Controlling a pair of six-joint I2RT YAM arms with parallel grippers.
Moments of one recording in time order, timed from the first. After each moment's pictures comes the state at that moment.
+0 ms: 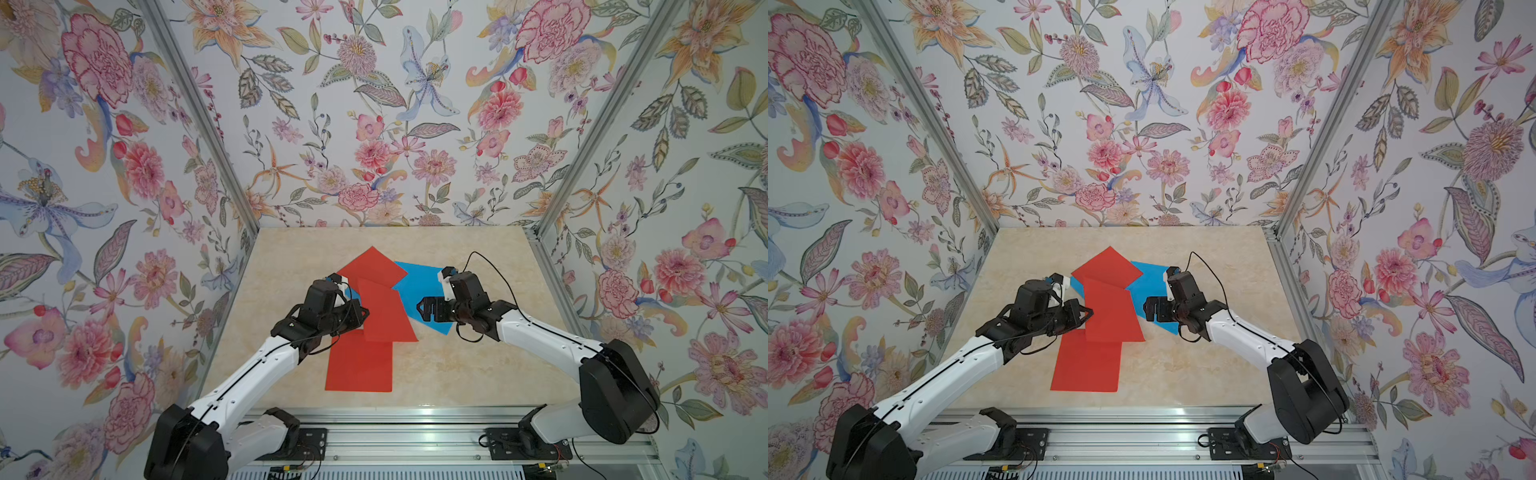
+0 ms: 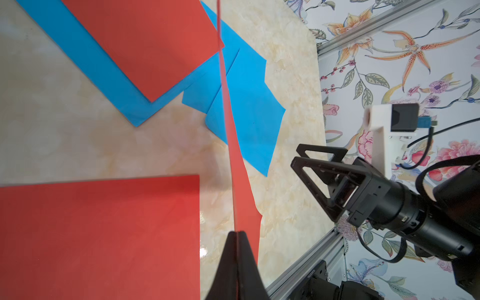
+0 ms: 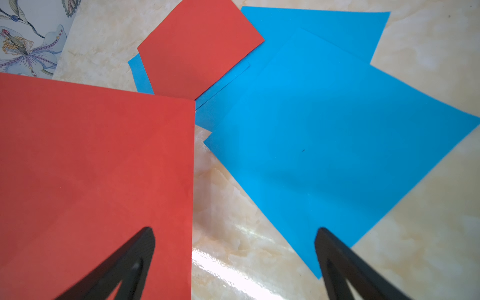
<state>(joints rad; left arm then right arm) -0.48 1.12 0.74 -0.32 0.32 -0.78 0.59 1.46 0.90 -0.22 -0.10 0.45</state>
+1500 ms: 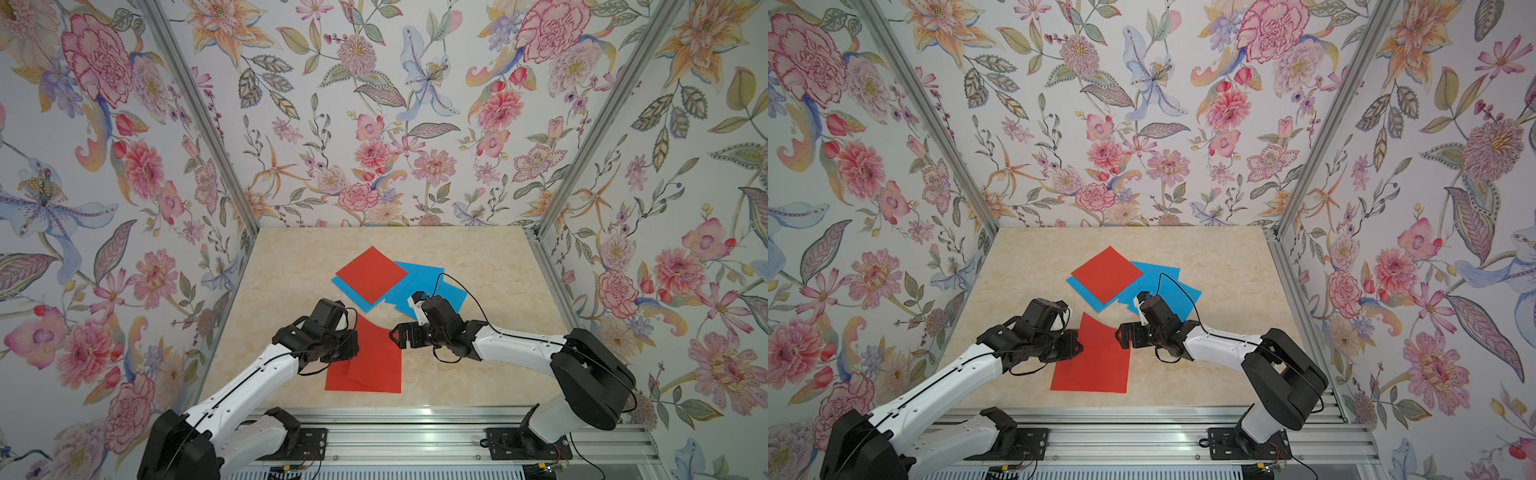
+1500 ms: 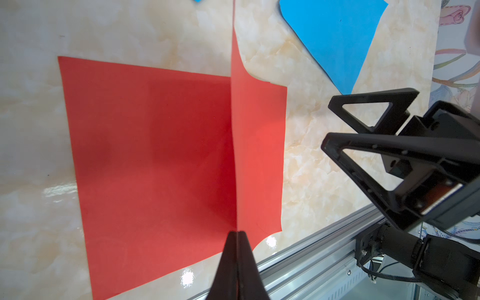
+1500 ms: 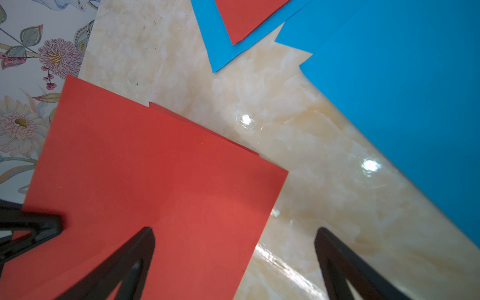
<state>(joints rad) -0.54 1.08 0.72 -0.67 0.25 -0.63 0.82 1.57 0.80 -0.01 -0.18 0.59</state>
